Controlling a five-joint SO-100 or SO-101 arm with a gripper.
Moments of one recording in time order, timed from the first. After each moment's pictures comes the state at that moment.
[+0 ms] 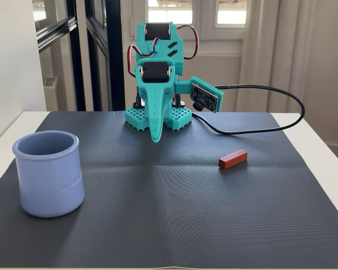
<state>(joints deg) -1.4 194.2 180.3 51.0 4.6</state>
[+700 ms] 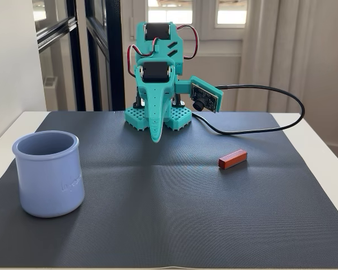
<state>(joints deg) -1.4 194.2 180.3 51.0 4.5</state>
